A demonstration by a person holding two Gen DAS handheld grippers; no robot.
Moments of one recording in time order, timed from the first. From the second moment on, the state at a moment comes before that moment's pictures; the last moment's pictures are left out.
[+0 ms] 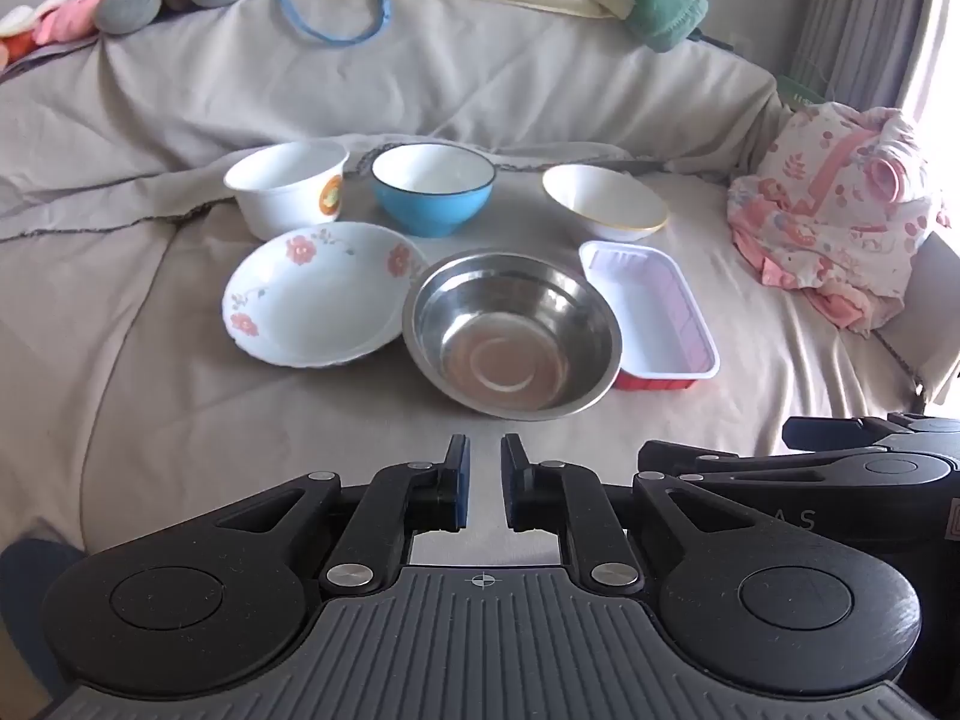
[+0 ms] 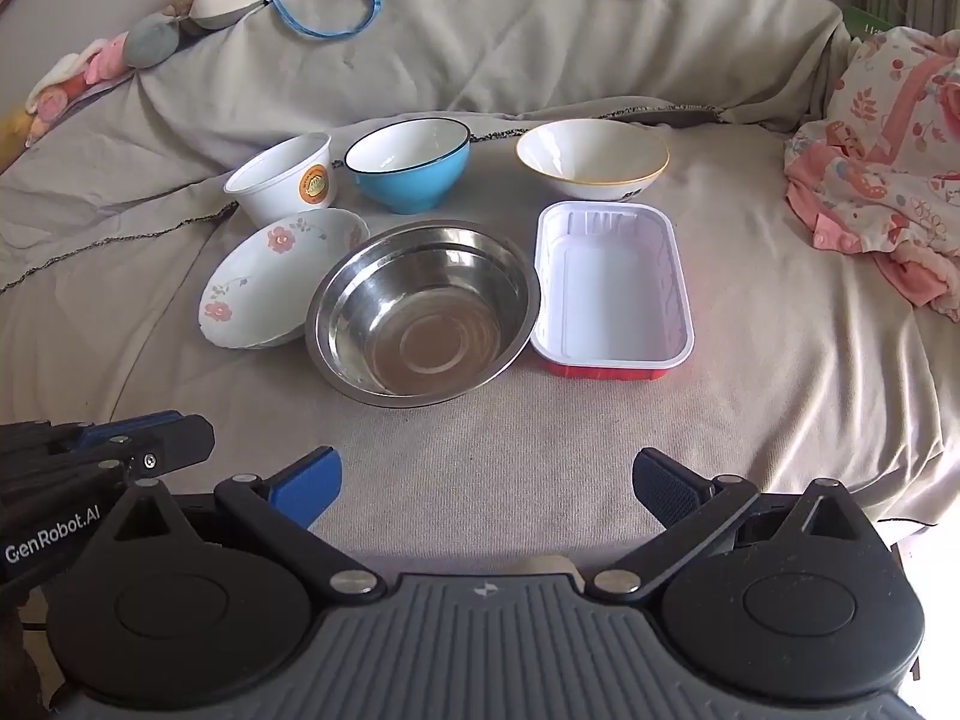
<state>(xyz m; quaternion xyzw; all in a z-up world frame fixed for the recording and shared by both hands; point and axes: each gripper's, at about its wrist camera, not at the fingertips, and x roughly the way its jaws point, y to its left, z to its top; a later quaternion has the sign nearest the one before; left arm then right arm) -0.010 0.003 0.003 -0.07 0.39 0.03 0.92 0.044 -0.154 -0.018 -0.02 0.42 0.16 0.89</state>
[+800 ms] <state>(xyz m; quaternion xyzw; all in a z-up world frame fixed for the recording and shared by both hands) -0.013 0.001 0.002 -0.07 0.39 0.02 0.92 0.042 -0.155 -0.016 -0.01 0.42 0.16 0.89</state>
